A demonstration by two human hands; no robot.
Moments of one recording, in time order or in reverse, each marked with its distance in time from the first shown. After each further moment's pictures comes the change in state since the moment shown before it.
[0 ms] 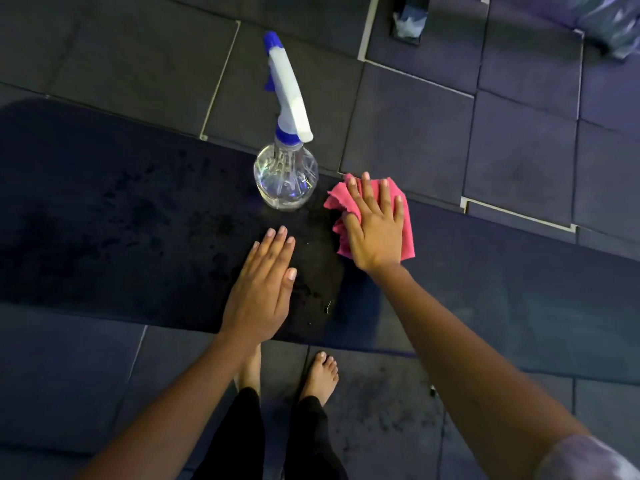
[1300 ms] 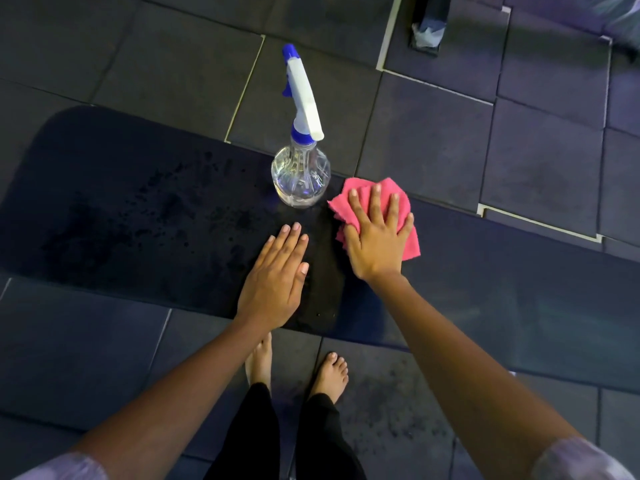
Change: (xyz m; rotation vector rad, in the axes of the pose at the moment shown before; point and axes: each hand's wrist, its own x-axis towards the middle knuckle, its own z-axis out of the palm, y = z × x) left_hand -0.004 -0.002 0.002 0.111 -0.003 0.013; right_hand -0.024 -0.019 0.000 -0.083 -0.093 0.060
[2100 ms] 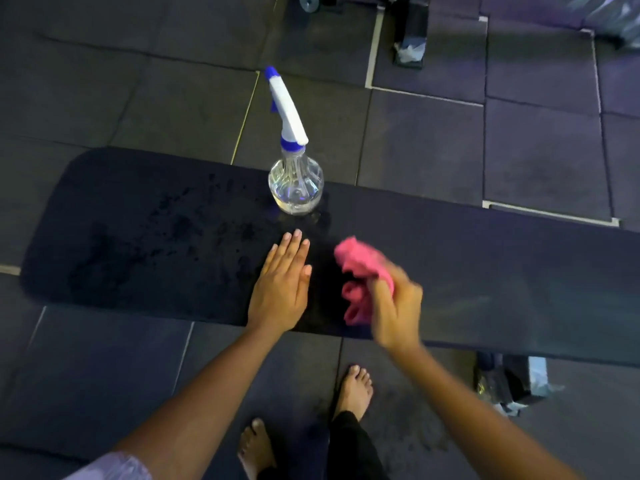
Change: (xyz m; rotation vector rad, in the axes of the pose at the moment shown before) left_hand -0.003 0.002 0.000 -0.005 0.013 -0.006; right_hand -0.110 -0.006 -0.002 1.118 0.326 0.007
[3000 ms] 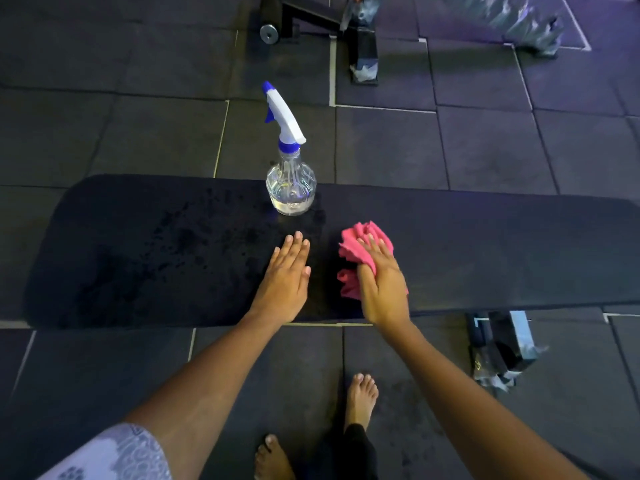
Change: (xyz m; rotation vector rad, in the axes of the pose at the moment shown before) left_hand 0.000 -0.017 -0.014 -0.071 -0.161 0.102; right_hand -0.015 -0.004 0.021 -0.398 0.021 -0.042
